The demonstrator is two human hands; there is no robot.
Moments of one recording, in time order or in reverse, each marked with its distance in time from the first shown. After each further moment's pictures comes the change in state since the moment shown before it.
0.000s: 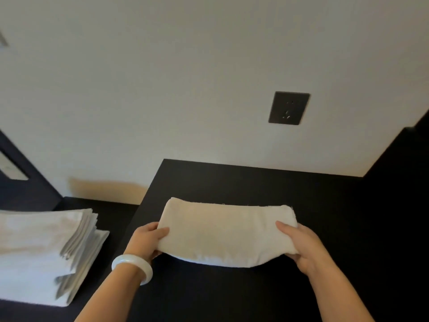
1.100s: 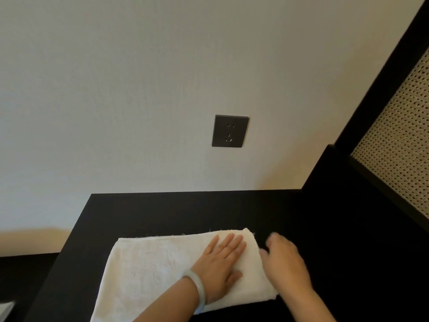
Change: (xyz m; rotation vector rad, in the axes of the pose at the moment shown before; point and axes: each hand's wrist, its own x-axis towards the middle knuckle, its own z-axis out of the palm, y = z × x) left_hand 0.016 0.019 0.239 1.385 -0.628 1.244; right_hand 0.014 -0.024 -0.040 -1.164 0.511 -0.387
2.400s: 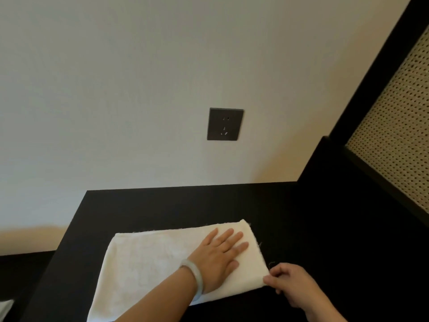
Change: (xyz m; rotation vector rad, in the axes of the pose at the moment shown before) left_hand 0.005 -0.006 0.000 0.085 -0.033 0.109; right_hand -0.026 0.054 -0.002 0.603 -0.539 0.298
